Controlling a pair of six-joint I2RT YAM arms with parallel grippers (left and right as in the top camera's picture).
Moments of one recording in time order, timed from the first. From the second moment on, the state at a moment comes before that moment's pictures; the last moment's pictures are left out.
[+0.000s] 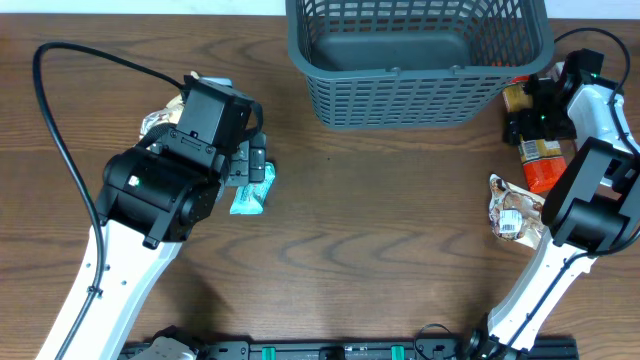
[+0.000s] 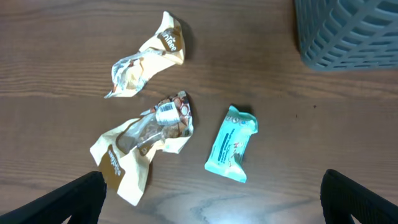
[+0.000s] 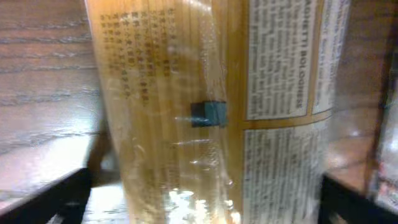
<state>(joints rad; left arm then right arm) -0.47 1.31 1.55 -1.26 -0.35 -0.33 -0.37 2.29 1.79 -0.85 0.03 -0.42</state>
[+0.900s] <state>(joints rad) -0.47 1.31 1.55 -1.29 -0.35 -0.33 -0.37 2.27 2.36 -1.23 0.13 -0.20</state>
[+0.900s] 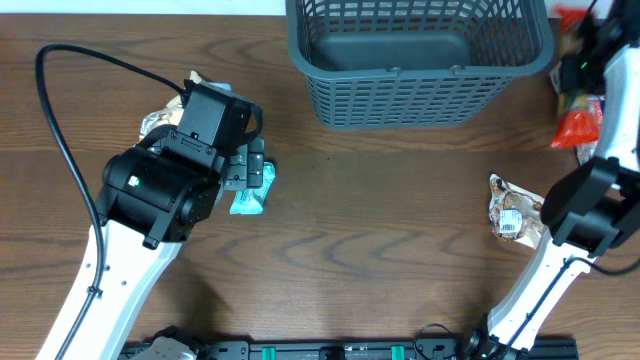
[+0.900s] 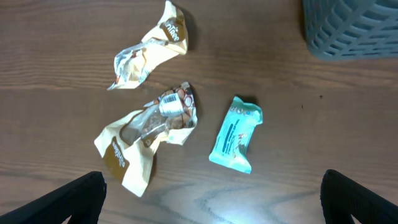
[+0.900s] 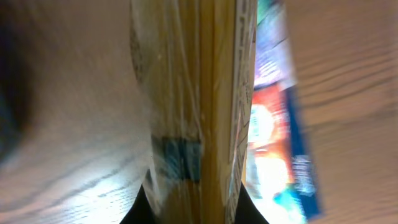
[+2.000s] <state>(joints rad) -0.47 1.31 1.55 -1.33 -0.35 -0.33 0.12 2.00 2.57 -1.03 -0.08 0.07</state>
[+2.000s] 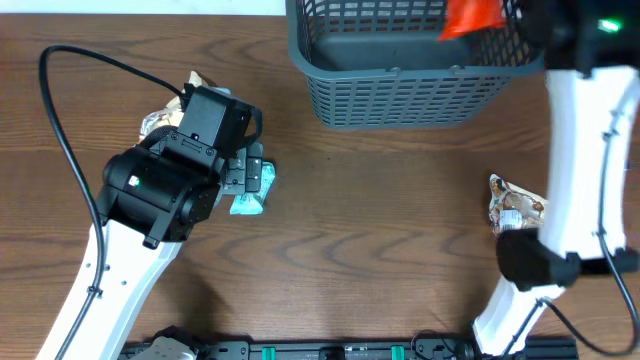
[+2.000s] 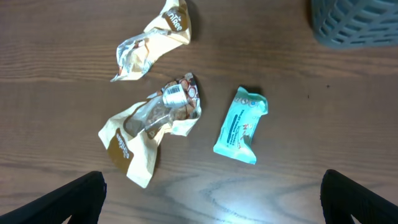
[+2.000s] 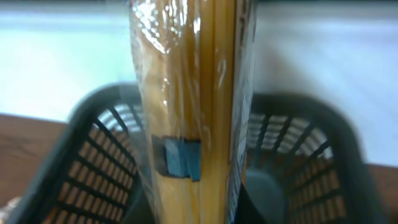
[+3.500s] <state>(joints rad) -0.47 1.31 1.55 -1.37 -0.35 -0.33 -0.02 2.24 2.47 -1.18 0.10 0.10</state>
